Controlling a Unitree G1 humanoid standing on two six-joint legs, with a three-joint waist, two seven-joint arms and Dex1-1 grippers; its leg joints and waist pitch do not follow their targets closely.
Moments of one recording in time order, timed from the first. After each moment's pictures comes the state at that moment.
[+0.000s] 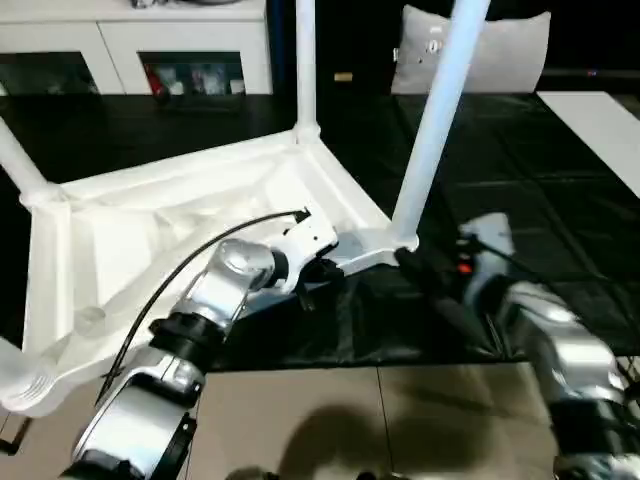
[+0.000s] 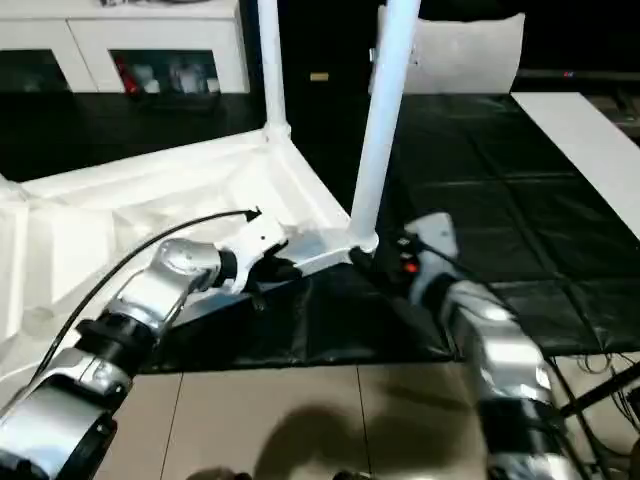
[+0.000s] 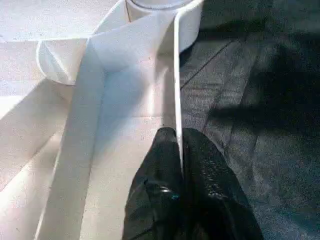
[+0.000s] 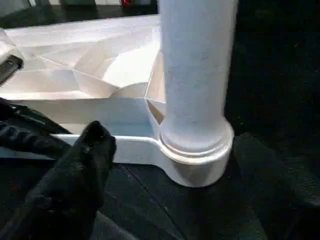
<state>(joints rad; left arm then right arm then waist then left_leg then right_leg) -0.70 0.21 -0.26 0.62 0.08 0.27 -0.89 -0.30 -0.33 -0.11 0.18 0.25 0.36 0.71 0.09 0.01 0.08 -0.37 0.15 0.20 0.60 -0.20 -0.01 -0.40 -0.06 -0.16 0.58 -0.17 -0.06</state>
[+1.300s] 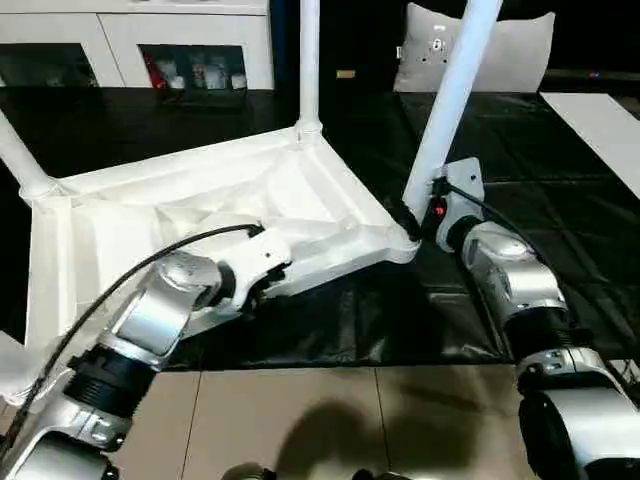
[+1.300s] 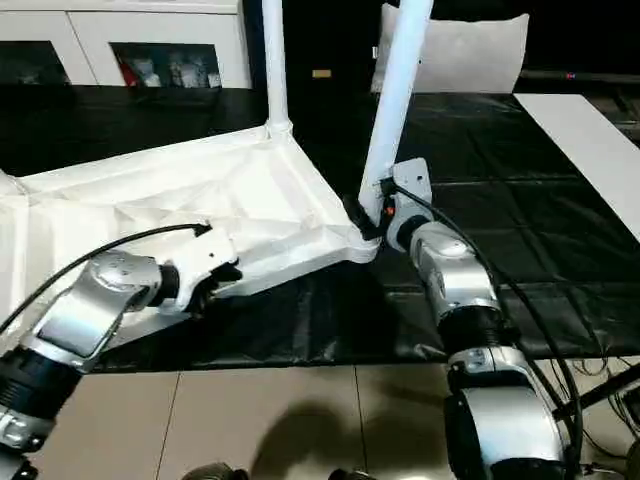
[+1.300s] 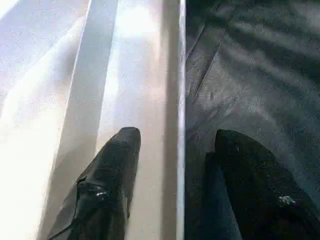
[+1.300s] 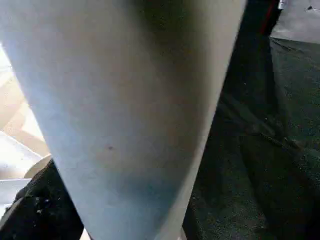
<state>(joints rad) -0.50 0.47 -0.31 0.15 0.10 0.57 -0.94 -0.75 -0.24 -0.07 0.77 0.12 0.15 0.41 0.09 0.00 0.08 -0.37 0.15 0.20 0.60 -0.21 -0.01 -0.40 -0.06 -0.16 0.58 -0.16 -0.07</state>
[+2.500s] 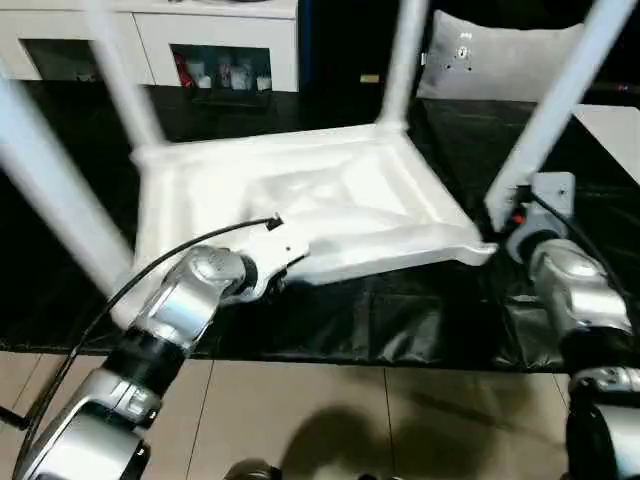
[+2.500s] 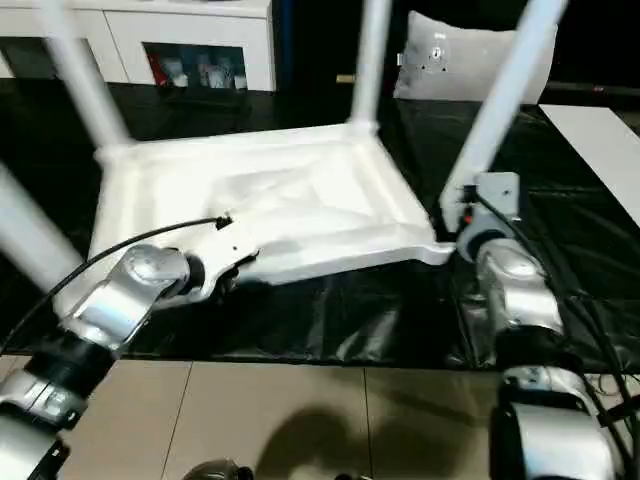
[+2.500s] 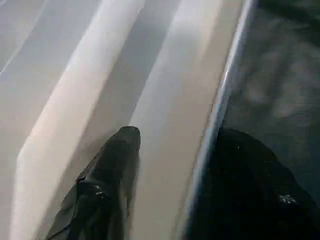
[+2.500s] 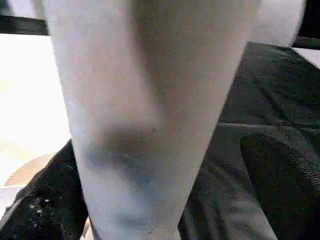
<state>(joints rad) -0.64 0.37 -0.36 0.45 0.17 0.38 -0.72 -0.62 -0.42 -0.20 0.76 0.15 0.10 0.23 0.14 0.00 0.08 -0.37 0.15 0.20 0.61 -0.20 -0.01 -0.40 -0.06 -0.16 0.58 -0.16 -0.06</state>
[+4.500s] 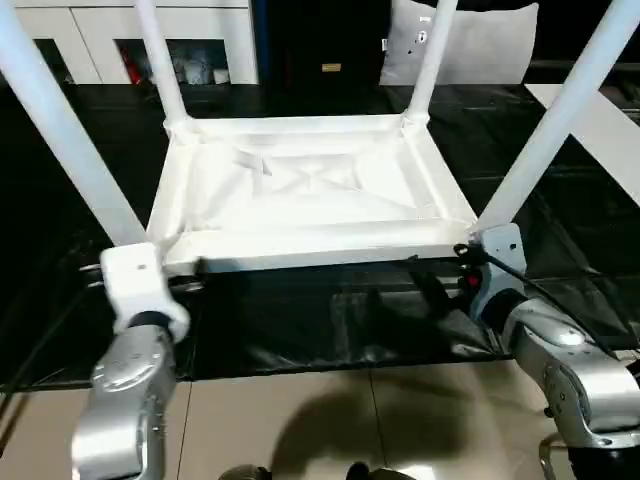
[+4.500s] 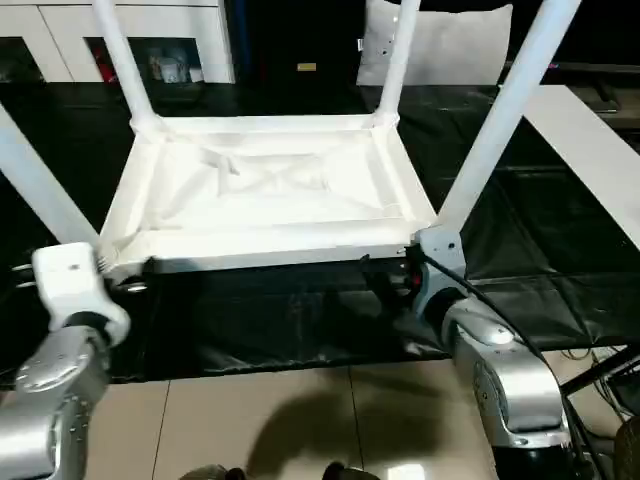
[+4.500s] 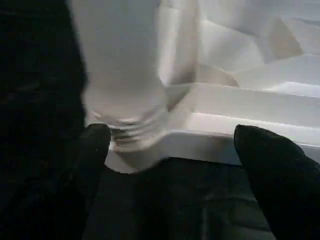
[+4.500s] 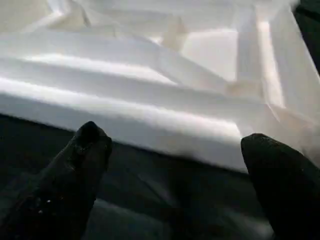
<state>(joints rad) -0.04 0.00 0.22 -0.42 0.01 0.67 0.03 -0.19 -0.34 -0.02 -0.18 0.29 0.62 0.32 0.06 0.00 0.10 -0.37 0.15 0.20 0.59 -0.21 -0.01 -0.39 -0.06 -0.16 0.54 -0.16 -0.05</state>
